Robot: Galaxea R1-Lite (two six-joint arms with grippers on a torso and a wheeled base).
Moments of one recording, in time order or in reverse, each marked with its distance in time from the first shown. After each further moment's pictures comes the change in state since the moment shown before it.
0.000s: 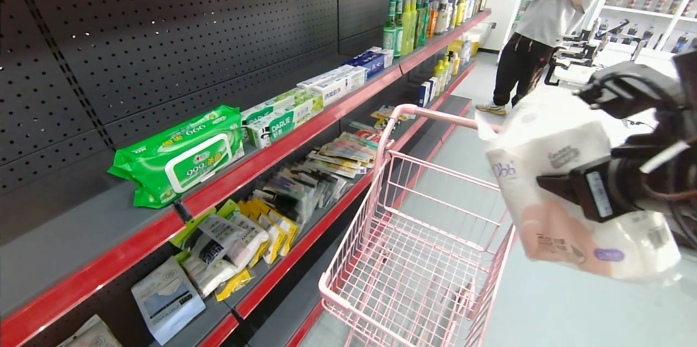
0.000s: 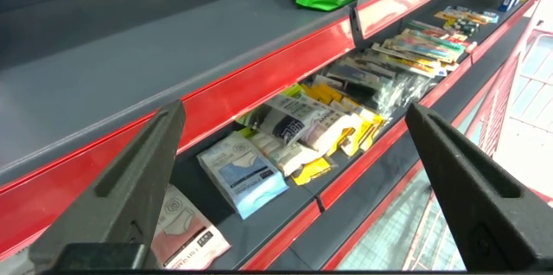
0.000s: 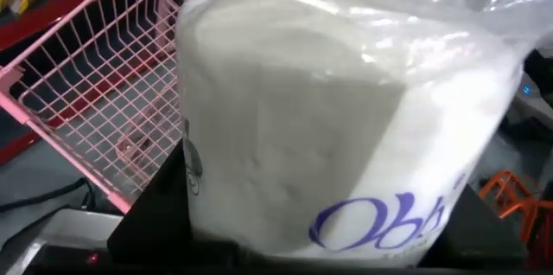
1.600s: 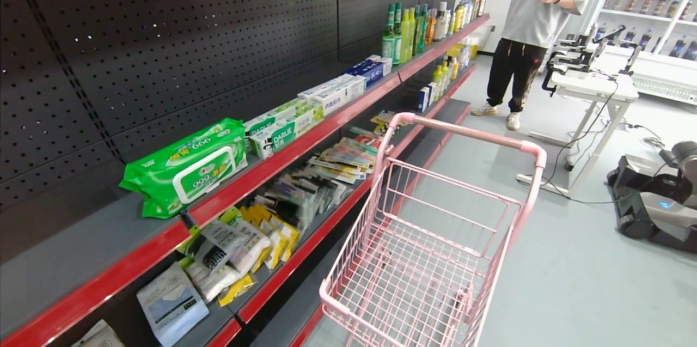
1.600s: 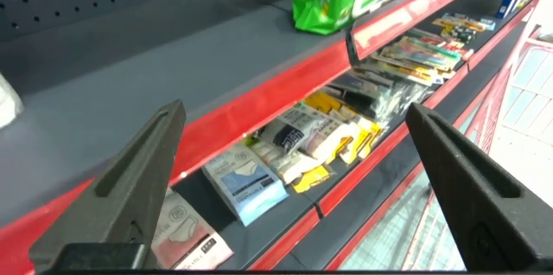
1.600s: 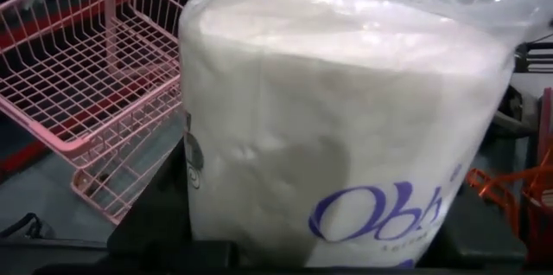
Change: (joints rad) left arm 0.000 0.000 0.000 0.000 0.000 0.000; right arm -0.061 -1.154 0.393 0.394 -0.062 -0.130
